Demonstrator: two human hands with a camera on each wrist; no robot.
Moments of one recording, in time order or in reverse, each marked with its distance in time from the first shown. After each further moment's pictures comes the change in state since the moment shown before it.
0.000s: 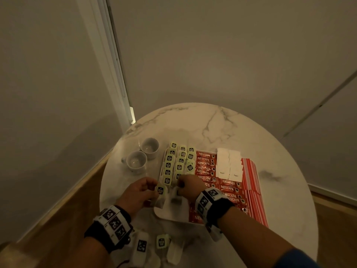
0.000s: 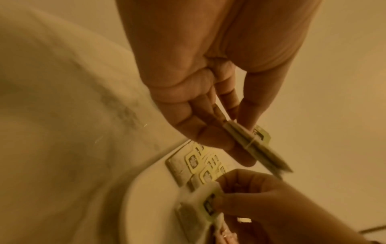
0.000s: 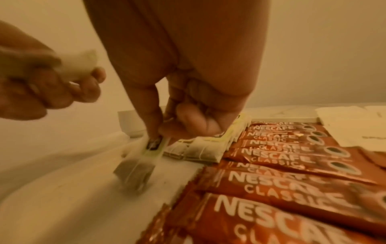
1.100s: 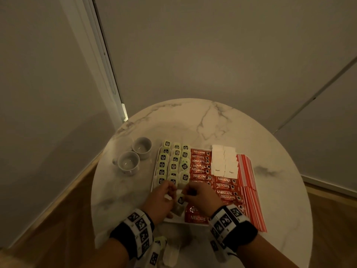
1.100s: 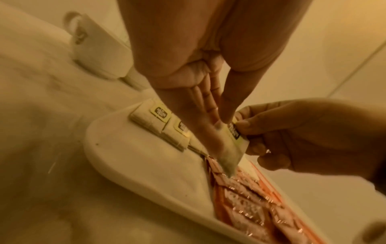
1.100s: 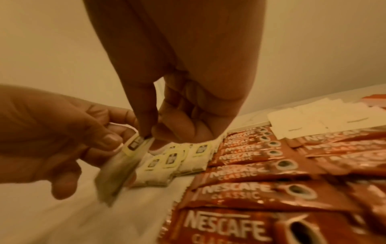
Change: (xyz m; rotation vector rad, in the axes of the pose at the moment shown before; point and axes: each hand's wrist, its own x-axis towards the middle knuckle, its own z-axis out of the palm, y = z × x) left_hand 0.007 -0.009 0.066 0.398 -0.120 0.080; right_hand -0.044 0.030 0.000 0.288 0.104 -0.018
